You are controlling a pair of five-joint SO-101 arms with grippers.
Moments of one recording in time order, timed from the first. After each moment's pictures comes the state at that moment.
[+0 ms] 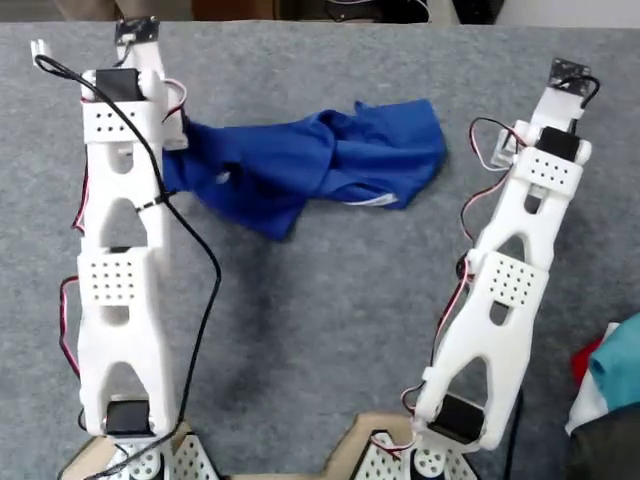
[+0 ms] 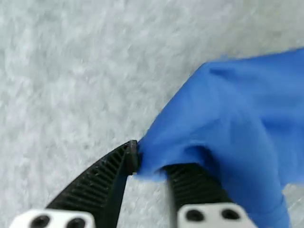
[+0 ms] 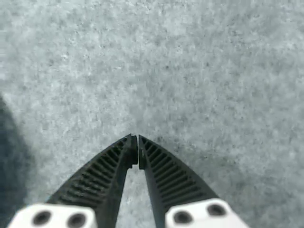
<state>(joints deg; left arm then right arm) -6.8 51.3 -70.0 100.2 -3.3 21.1 79.3 -88.2 78.0 -6.4</state>
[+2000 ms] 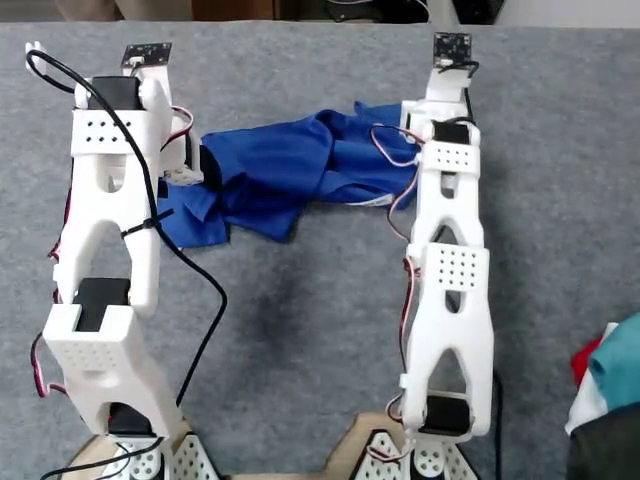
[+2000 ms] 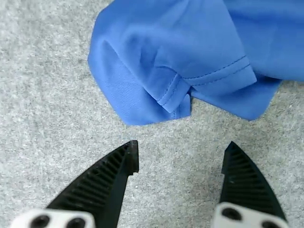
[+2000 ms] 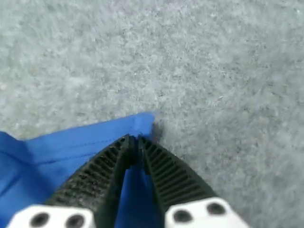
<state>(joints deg) -3.5 18.2 -29.9 100.2 -3.7 3.3 80.0 -73.8 46.0 -6.3</state>
